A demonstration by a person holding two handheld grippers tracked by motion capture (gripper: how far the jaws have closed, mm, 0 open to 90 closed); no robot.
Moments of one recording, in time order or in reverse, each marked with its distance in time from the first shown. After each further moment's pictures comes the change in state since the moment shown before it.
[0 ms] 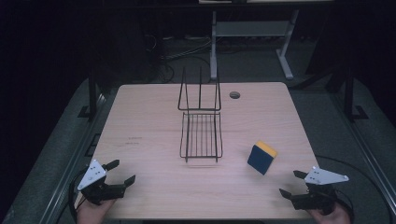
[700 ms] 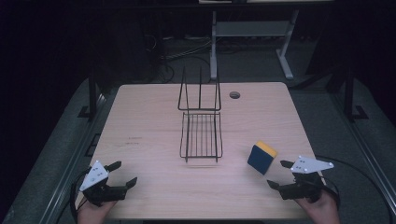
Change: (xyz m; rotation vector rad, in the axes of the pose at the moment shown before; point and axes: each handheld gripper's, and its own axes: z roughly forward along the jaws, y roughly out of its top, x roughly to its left) left arm -0.005 -0.002 0.001 0.024 -0.021 0.015; right arm 0.010 0.045 0.016 -0.026 0.043 -0.066
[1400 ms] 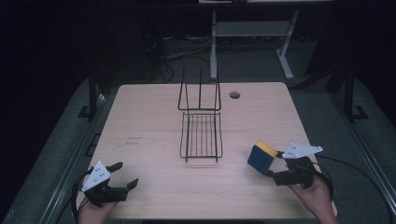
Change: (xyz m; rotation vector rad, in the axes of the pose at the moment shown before) left arm -0.002 0.000 0.002 0.011 -0.009 0.006; right arm -0.015 0.028 0.018 0.056 -0.007 0.004
